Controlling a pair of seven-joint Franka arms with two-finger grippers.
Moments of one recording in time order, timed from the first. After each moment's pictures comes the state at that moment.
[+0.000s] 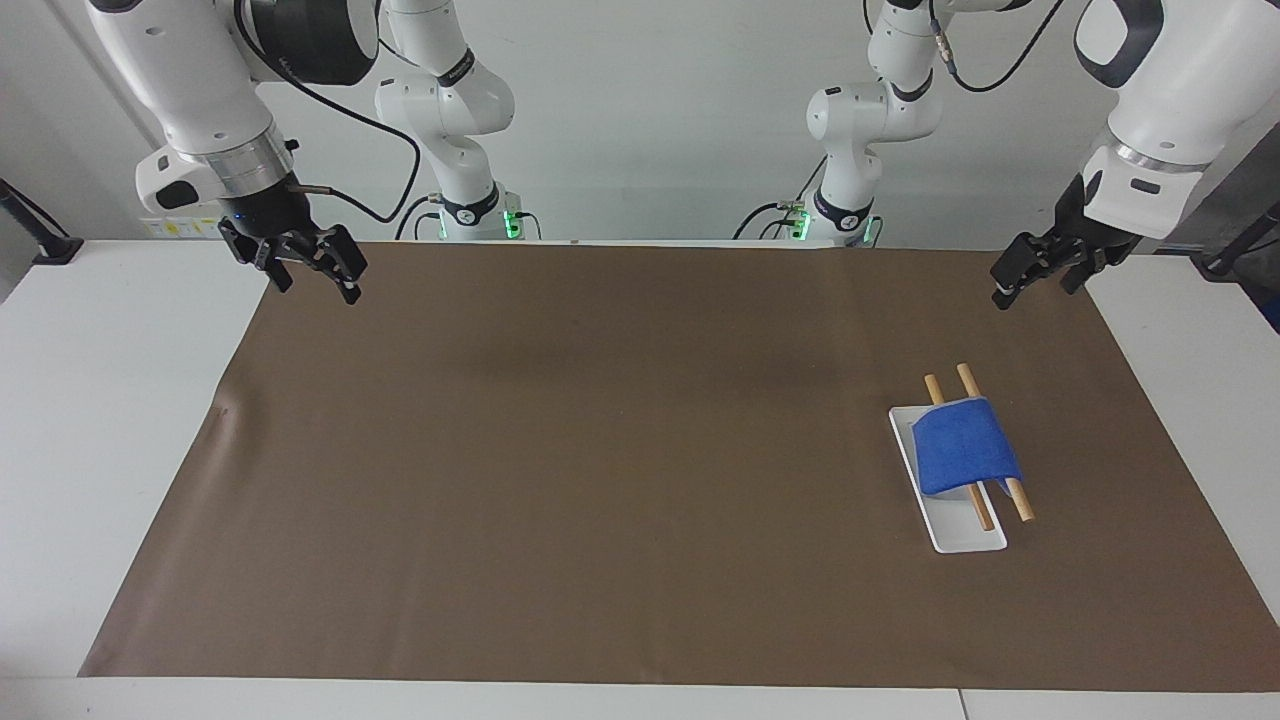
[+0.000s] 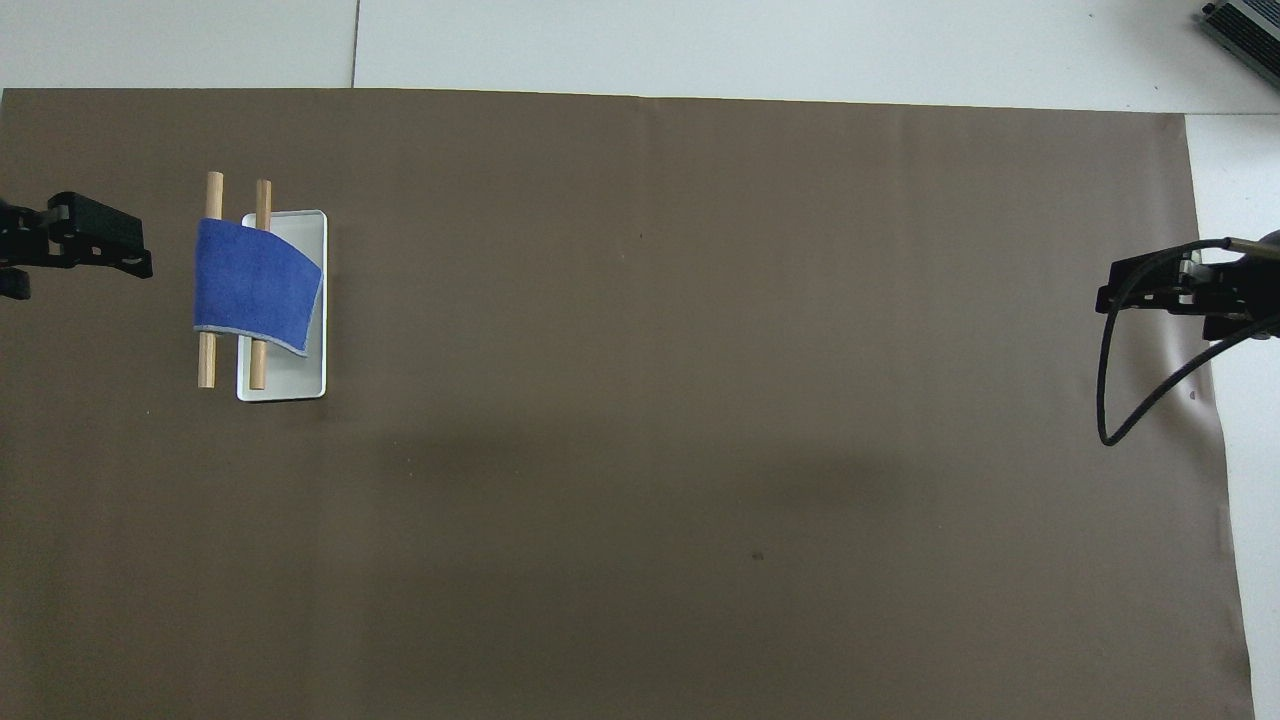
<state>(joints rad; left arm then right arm) 0.02 0.11 -0.09 -1.40 0.01 1.52 -0.16 0.05 -0.01 -0.11 -1.64 0.03 1.68 0.19</state>
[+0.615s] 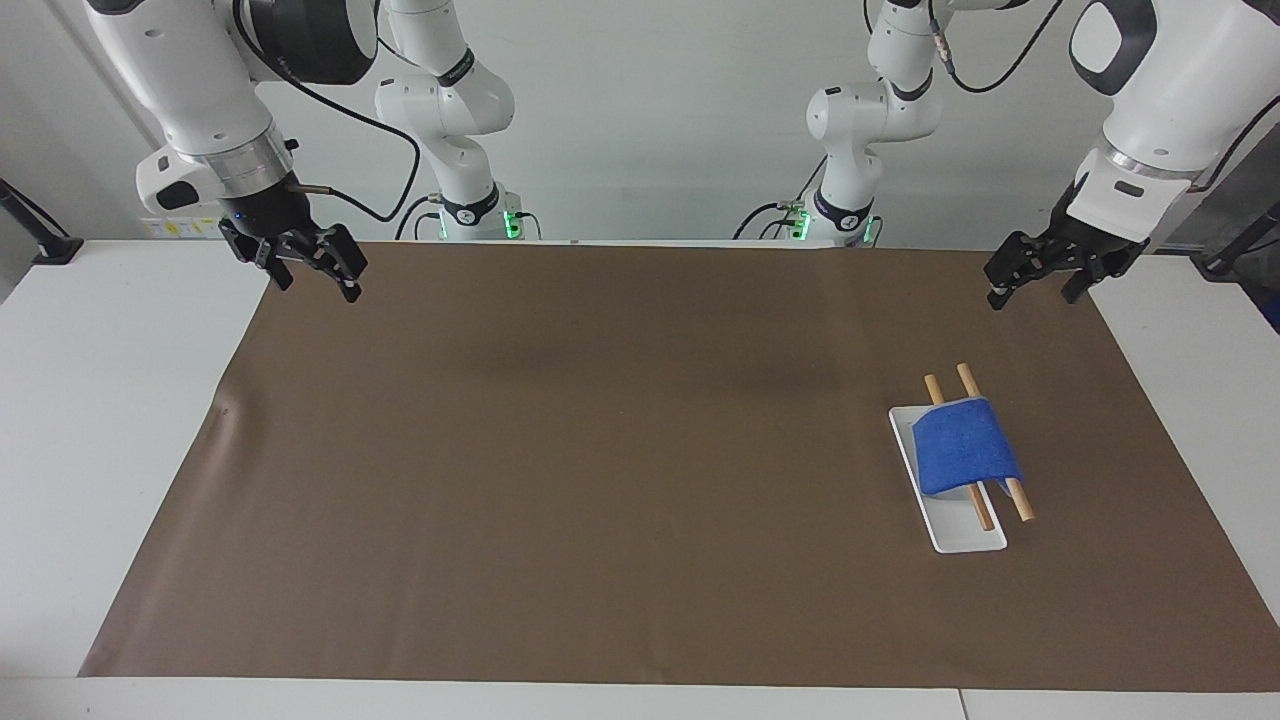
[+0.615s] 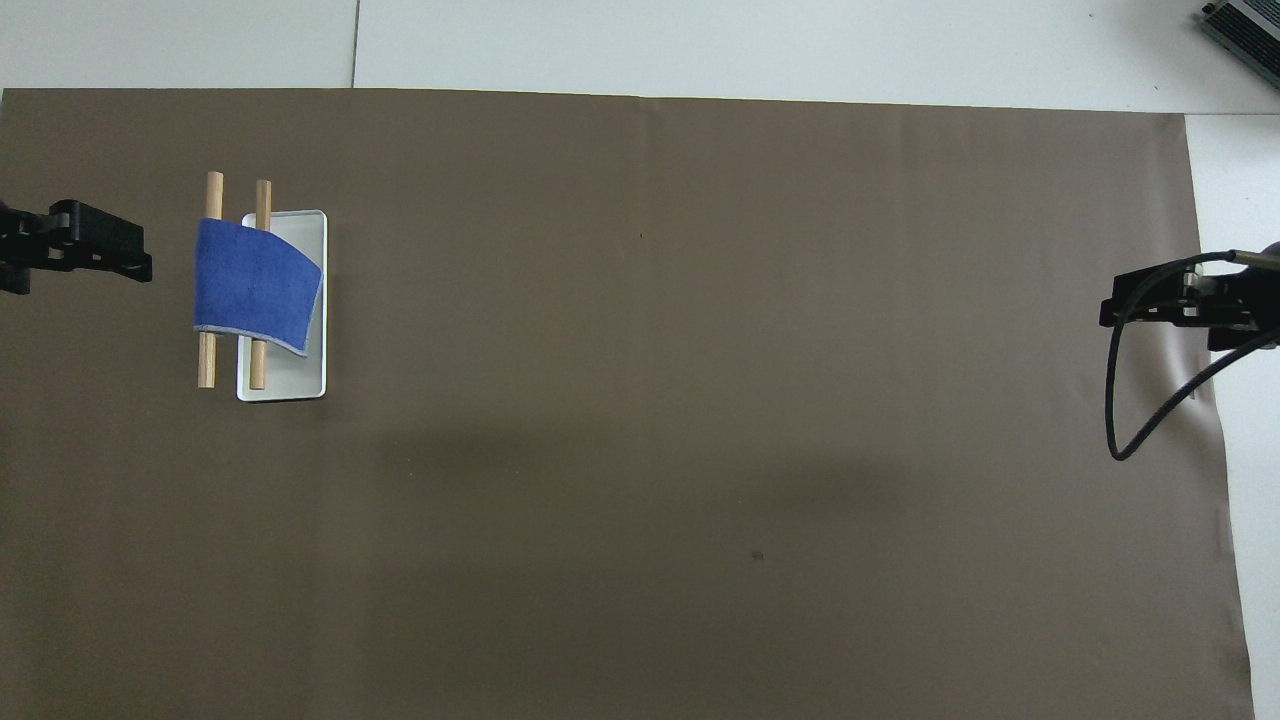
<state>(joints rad) 0.02 0.11 -0.09 -1.41 0.01 1.53 -0.12 0.05 -0.02 -0.11 -1.64 0.03 1.65 0.13</state>
